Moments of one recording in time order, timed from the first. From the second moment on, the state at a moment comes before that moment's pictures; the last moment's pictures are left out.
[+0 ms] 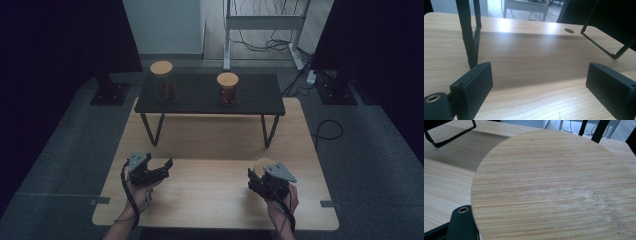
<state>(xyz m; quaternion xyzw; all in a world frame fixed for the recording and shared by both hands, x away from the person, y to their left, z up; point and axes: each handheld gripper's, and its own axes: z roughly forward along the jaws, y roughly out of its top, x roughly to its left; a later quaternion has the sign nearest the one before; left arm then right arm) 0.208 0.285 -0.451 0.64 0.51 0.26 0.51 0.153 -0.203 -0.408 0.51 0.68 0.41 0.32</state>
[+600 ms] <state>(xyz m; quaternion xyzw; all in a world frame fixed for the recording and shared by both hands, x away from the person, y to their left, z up) 0.210 0.283 -0.452 0.66 0.50 0.25 0.51 0.155 -0.204 -0.411 0.51 0.69 0.41 0.32</state>
